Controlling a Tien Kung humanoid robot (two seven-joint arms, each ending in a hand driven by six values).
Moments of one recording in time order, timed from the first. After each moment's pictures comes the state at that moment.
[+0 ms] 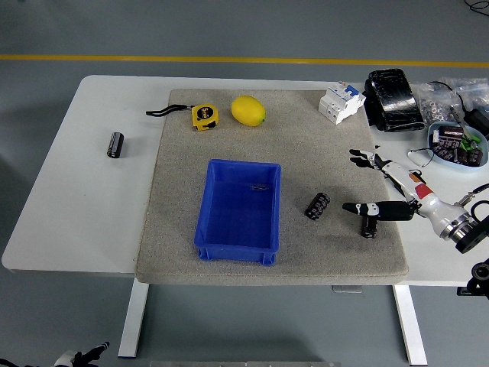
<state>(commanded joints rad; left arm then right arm) -0.18 0.03 -1.07 -0.18 1.24 0.09 0.09 0.20 -0.30 1.23 1.24 -1.85 0.10 0.31</state>
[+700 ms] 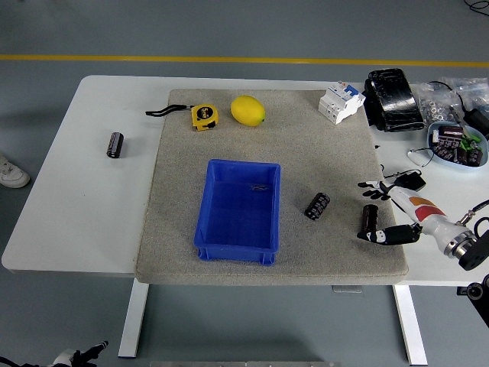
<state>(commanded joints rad) -0.19 0.03 -1.08 -0.18 1.26 0.08 0.10 0.14 -0.31 1.25 1.20 -1.99 0.04 0.30</state>
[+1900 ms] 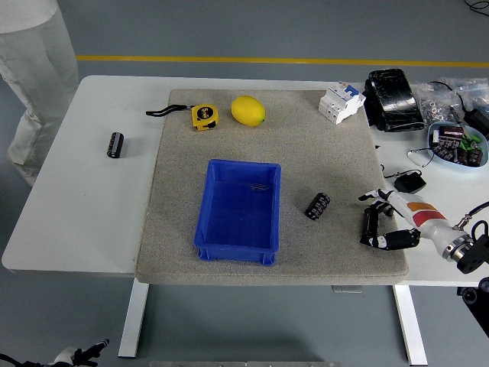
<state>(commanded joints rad) -0.19 0.03 -1.08 -0.18 1.28 0.08 0.10 0.16 -0.30 1.22 1.13 -2.09 -0.02 0.32</state>
